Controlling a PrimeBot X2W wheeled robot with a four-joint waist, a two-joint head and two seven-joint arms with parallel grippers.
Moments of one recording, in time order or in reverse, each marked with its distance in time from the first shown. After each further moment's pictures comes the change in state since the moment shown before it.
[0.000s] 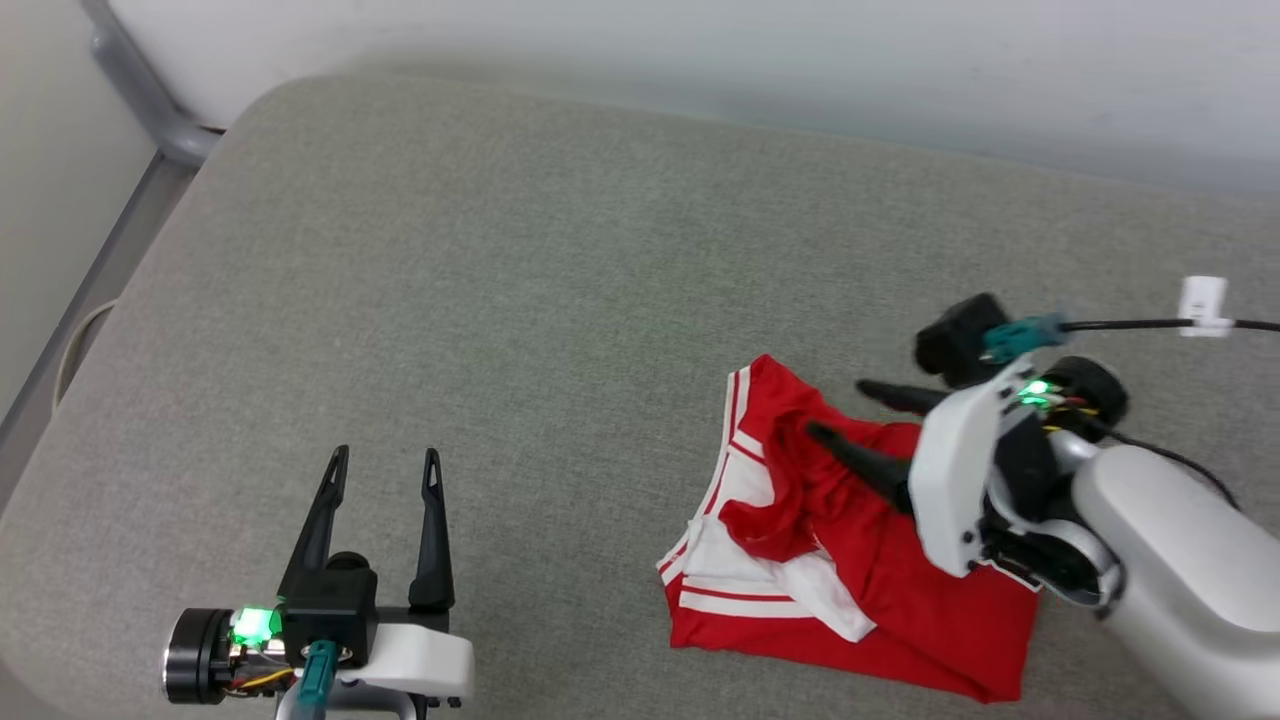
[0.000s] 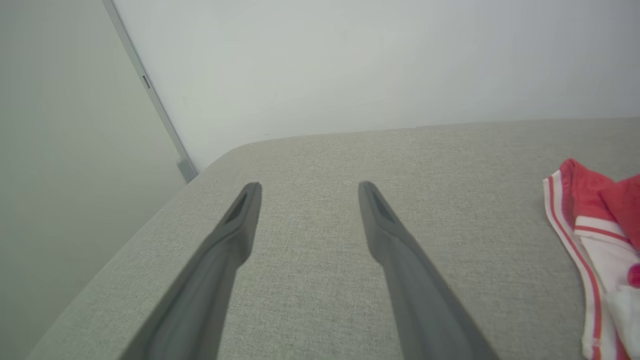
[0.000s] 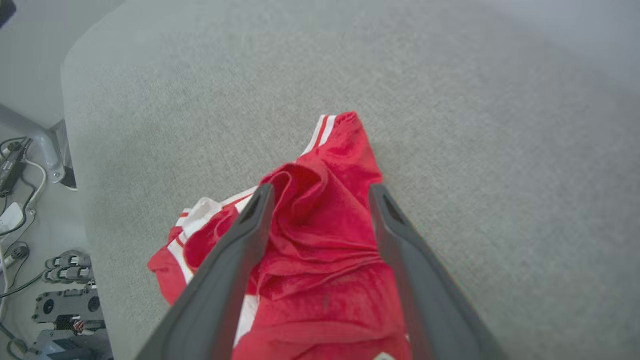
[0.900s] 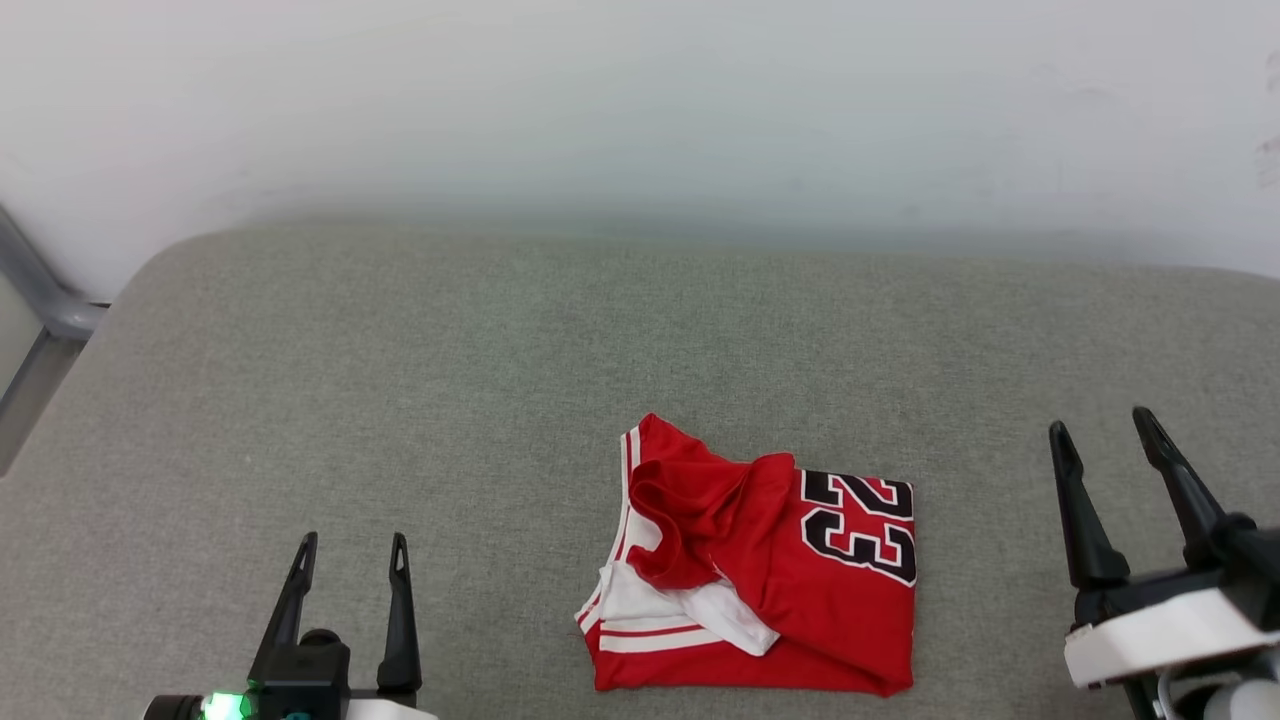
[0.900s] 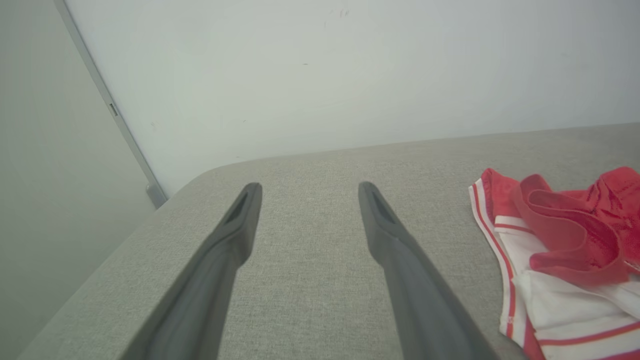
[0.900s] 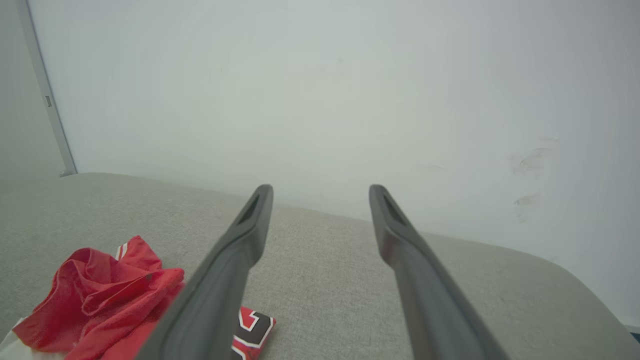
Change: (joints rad) left arm 0.129 0.036 0.025 -0.008 -0.009 0.015 -0.001; right arm 0.592 0.240 -0.780 -0.209 -0.595 0.000 -0.637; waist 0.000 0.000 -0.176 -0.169
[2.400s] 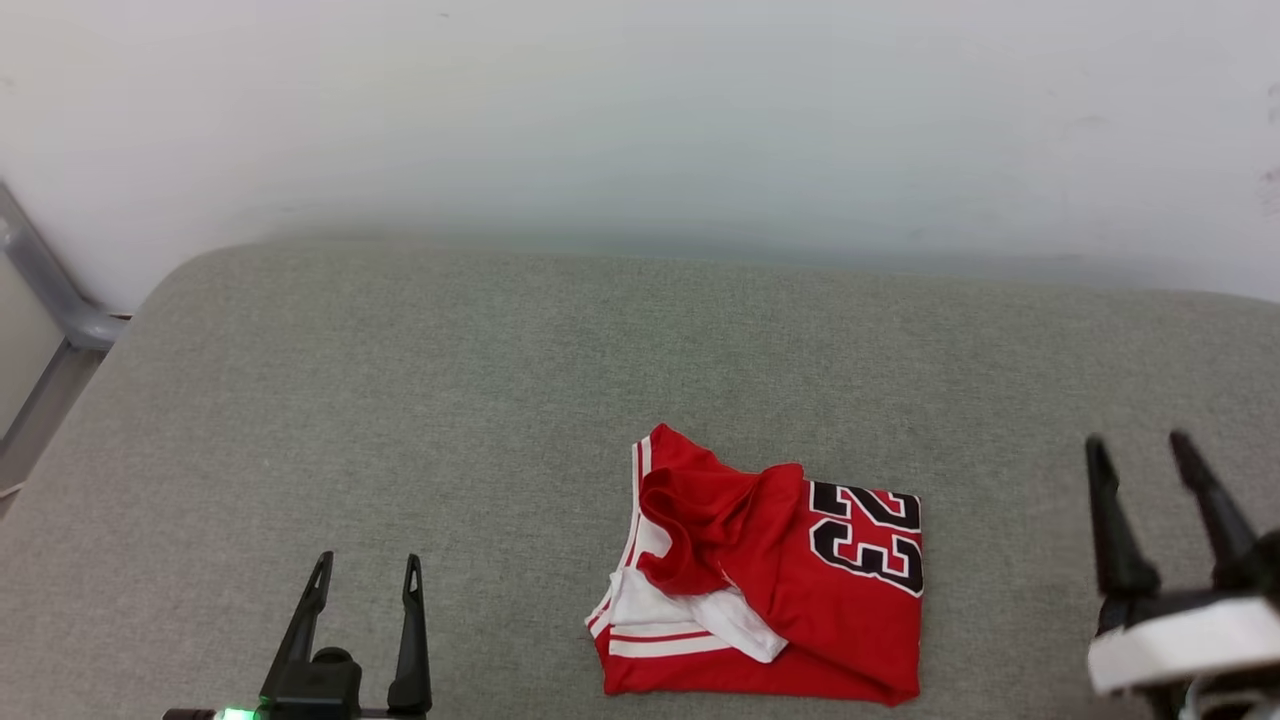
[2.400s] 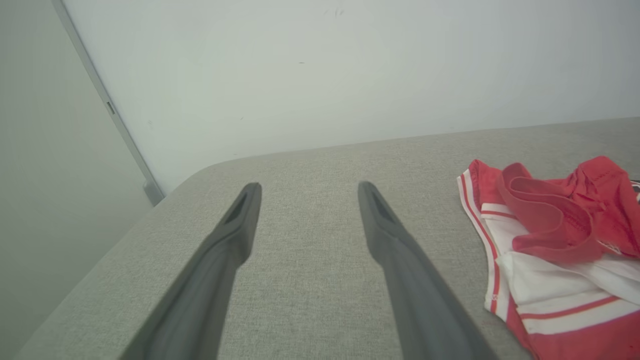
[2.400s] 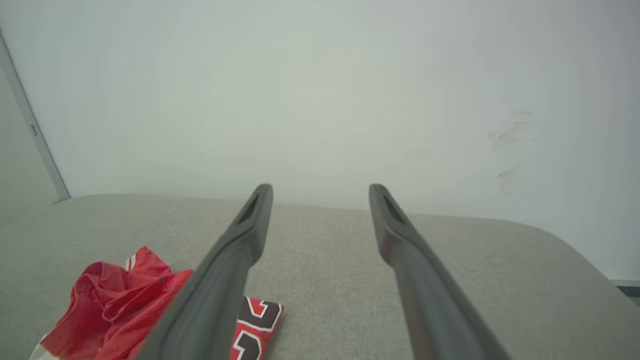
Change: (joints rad) left arm 0.036 0.006 -0.016 -0.004 -0.002 -0.017 0.000; right arm 0.105 0.083 -0.088 -0.103 0.023 0.000 0.062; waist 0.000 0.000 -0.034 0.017
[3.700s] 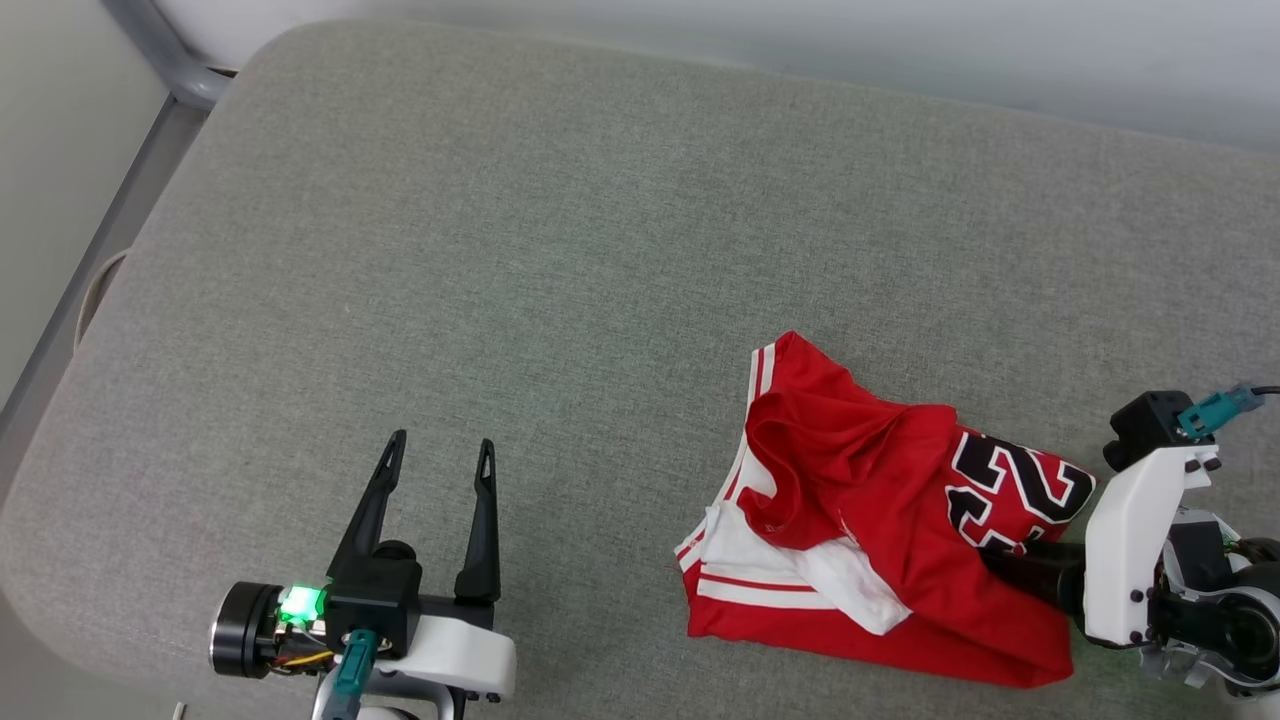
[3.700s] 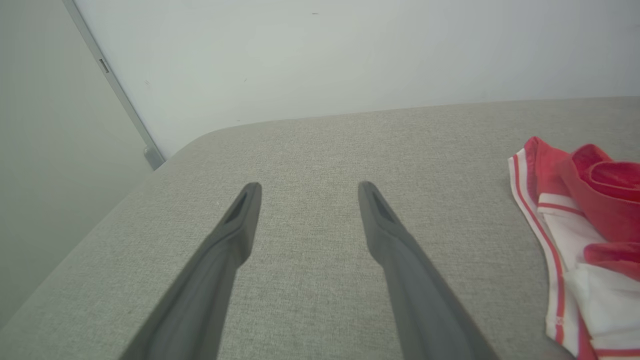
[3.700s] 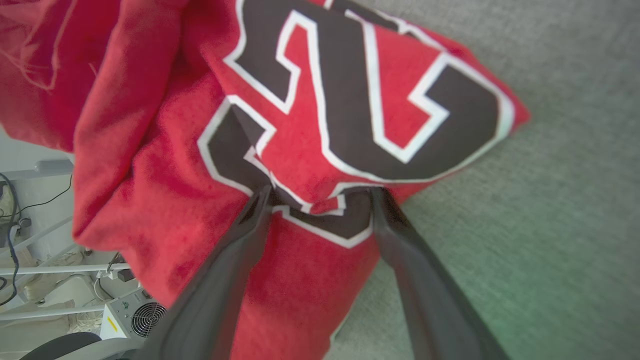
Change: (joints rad) left arm -0.188 -0.052 -0.065 0.011 0.002 -0.040 0.000; right arm -0.280 -0.205 0.173 0.175 0.534 0.000 1.204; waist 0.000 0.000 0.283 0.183
